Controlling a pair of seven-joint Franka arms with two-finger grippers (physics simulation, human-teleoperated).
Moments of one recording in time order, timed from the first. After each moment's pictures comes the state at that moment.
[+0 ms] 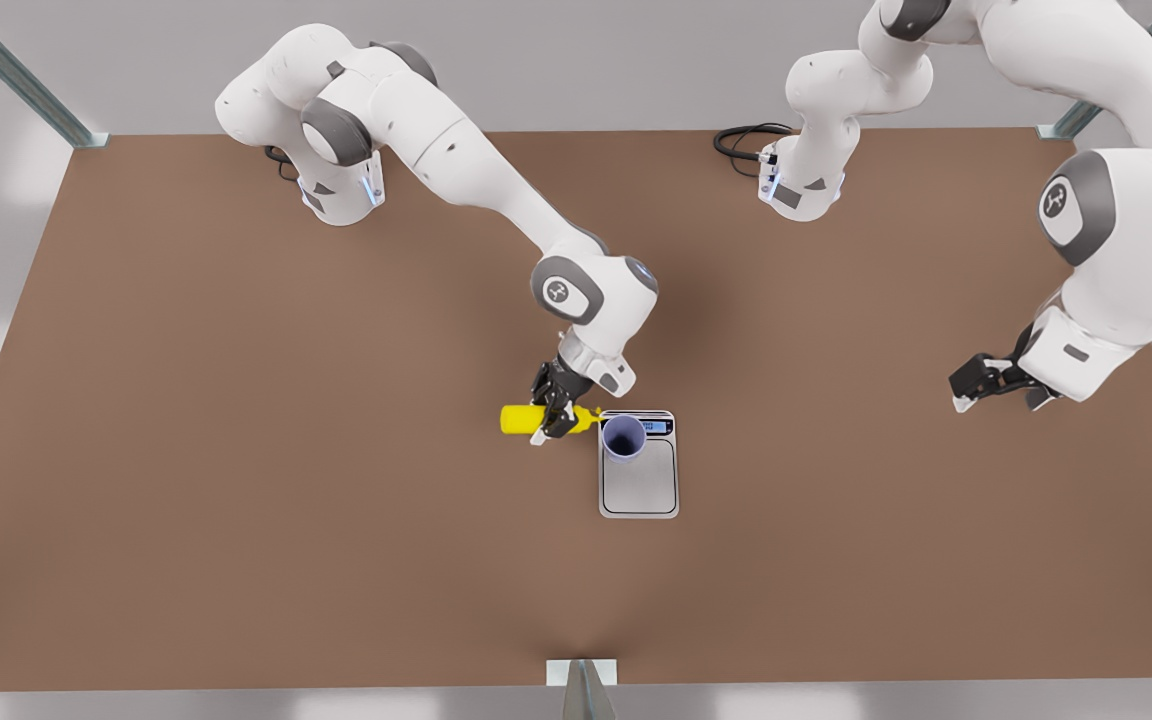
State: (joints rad) left arm 0.03 0.23 -0.06 -1.33 0.02 1.72 -0.04; right arm 0.90 0.85 -0.05 -1.18 -0.77 1.83 -0.57
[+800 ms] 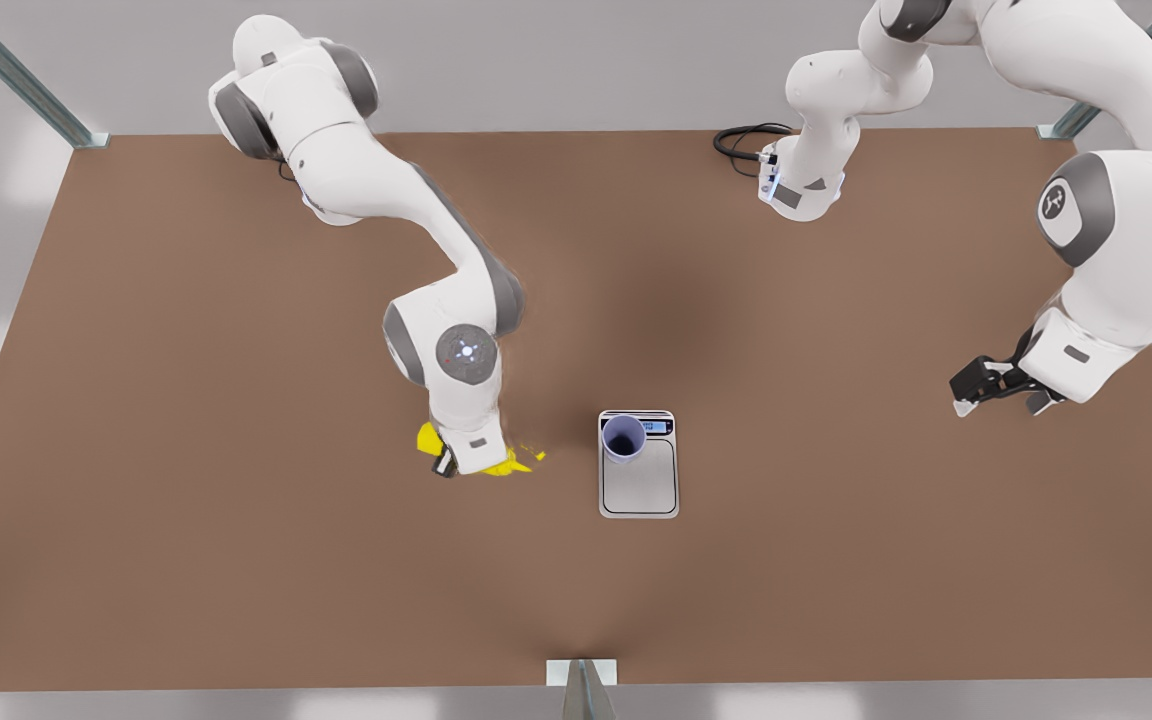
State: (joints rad) left arm 0.03 0.23 -0.06 -1.33 0.02 1.74 -0.03; right arm 0.52 0.68 -0.06 -1.17 -0.08 1.85 -0.68
